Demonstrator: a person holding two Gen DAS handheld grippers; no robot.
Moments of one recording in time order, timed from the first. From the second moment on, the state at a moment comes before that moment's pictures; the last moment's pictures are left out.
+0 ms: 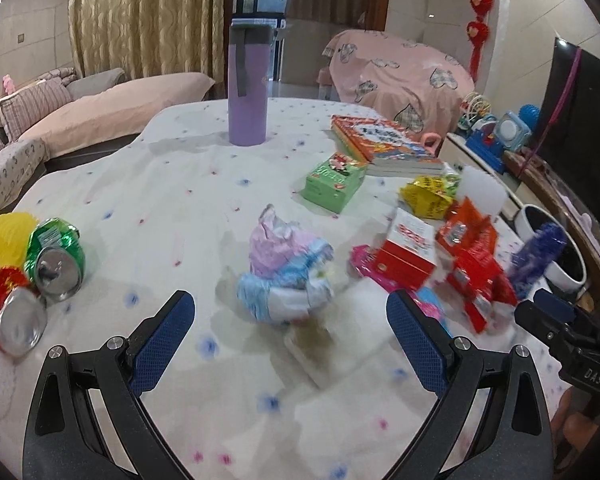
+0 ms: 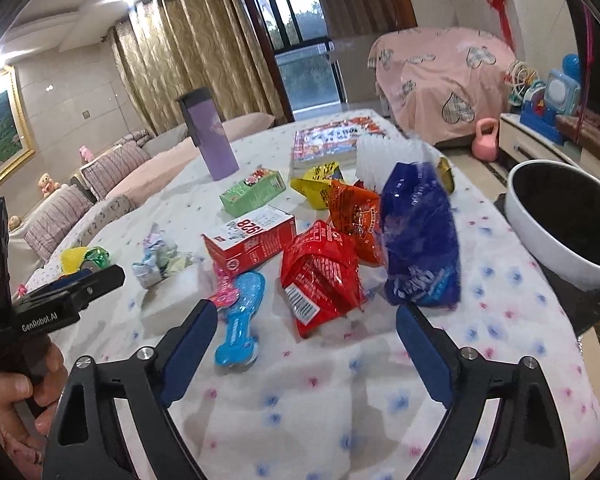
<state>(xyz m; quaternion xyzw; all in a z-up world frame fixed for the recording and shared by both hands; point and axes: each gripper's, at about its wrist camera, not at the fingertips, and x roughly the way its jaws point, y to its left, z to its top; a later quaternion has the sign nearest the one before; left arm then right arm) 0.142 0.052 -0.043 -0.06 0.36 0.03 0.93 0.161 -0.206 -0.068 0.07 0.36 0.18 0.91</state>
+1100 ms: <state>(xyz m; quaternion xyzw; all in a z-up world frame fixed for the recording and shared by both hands) 0.133 0.012 -0.010 -0.06 0.34 -0.04 0.94 0.153 -0.215 -0.051 0.08 0.35 0.23 0.90</state>
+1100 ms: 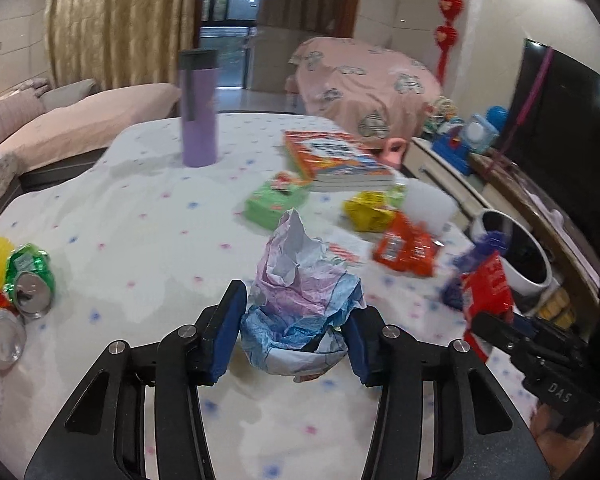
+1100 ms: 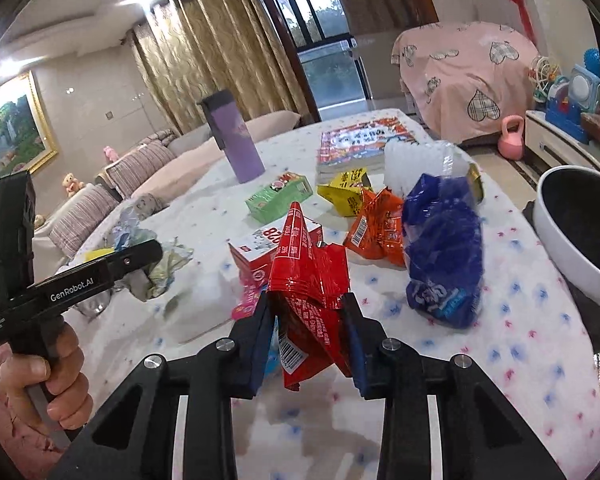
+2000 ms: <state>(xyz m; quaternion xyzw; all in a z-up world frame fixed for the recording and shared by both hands) 0.133 -0.170 -0.001 0.00 0.36 -0.22 0.91 0.126 -0.372 -0.039 0.16 0.32 0.09 0.93</state>
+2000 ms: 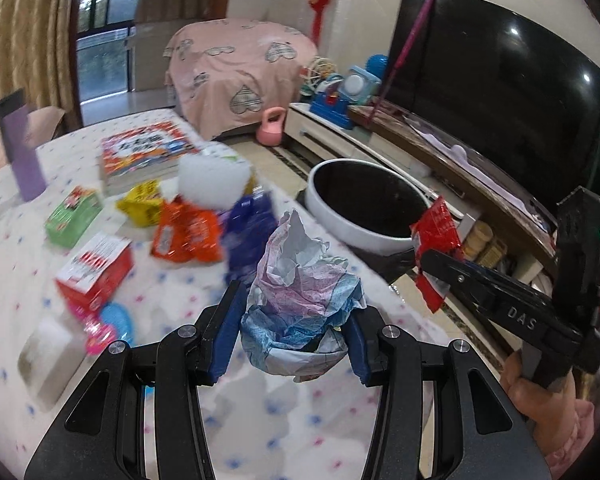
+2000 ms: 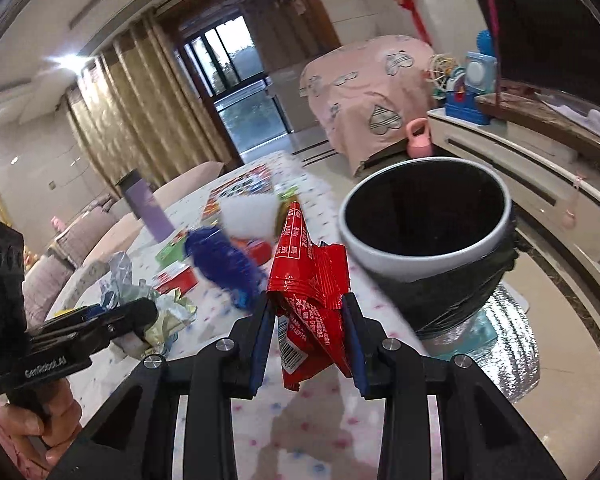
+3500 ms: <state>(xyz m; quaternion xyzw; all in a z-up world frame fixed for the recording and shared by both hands) 0.275 -0.310 -0.032 0.04 0.42 -0.24 0.88 0.251 -0.494 -0.054 0.18 0.37 0.03 0.91</state>
